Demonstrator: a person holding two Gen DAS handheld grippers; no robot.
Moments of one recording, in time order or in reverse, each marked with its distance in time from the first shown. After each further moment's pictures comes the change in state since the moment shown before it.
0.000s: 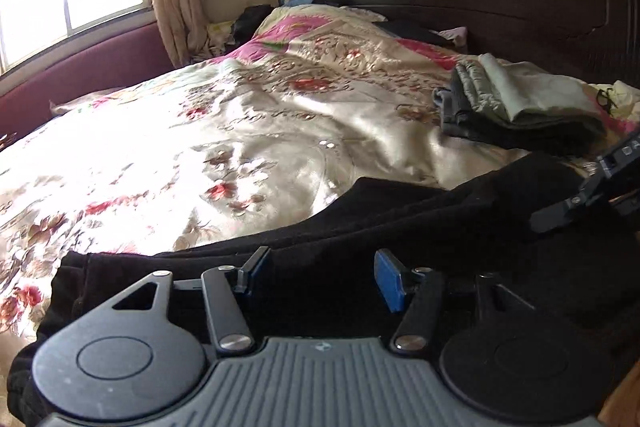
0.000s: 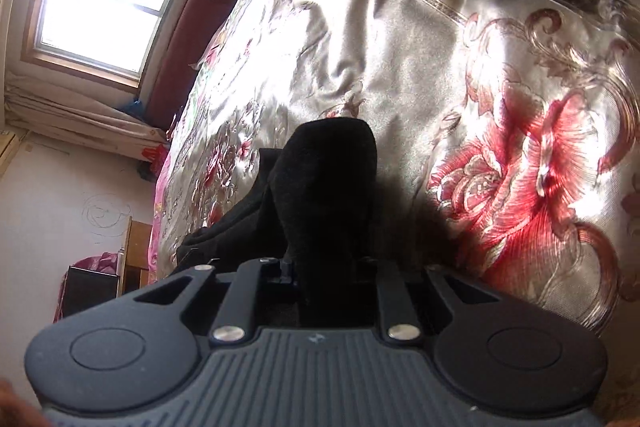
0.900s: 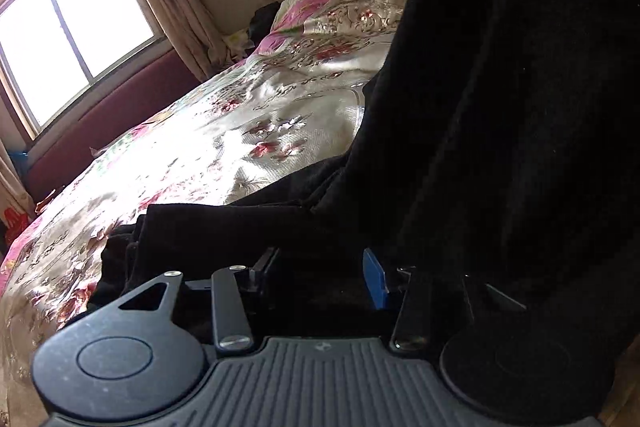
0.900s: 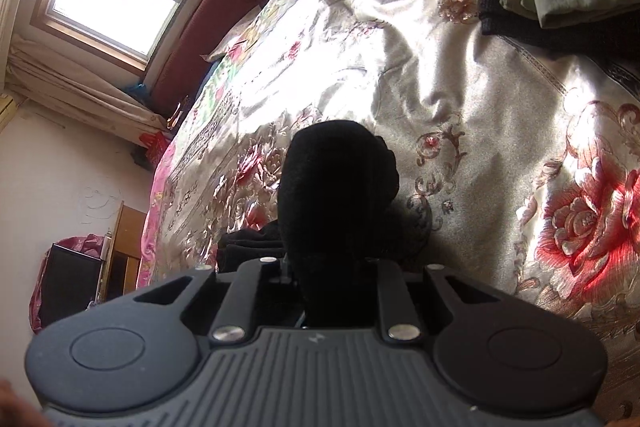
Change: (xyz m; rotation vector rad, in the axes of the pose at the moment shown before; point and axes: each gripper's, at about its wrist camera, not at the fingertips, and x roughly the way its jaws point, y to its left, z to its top) left arm -0.001 -0.014 -0.061 0.258 -0.005 0.180; right arm 0.000 0.119 -0.004 -0.157 0.001 -0.077
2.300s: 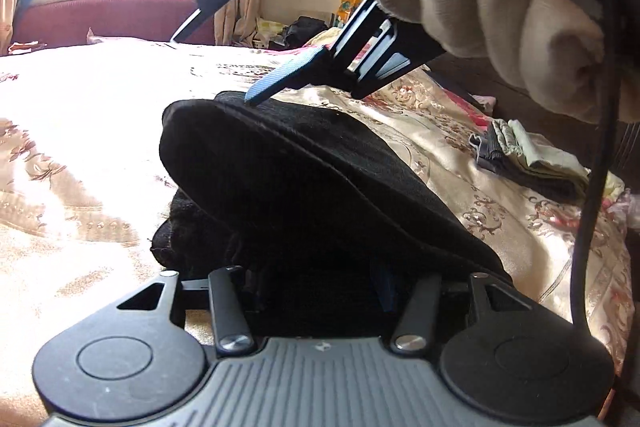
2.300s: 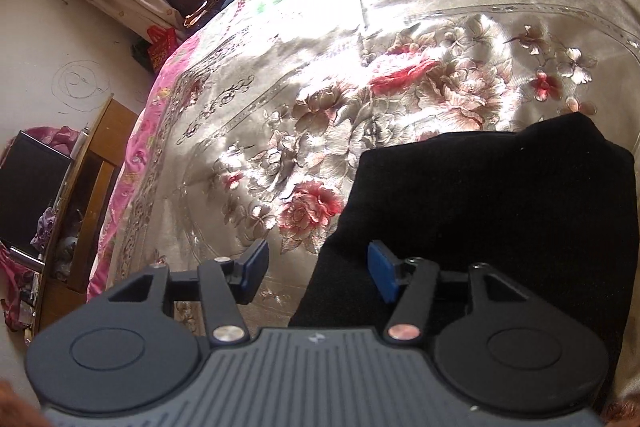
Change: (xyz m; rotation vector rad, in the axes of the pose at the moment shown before) left arm -0.057 0.152 -0.089 -0.570 -0.105 -0.295; right arm 0.214 0.227 -0.069 -0.277 0.146 -0.064
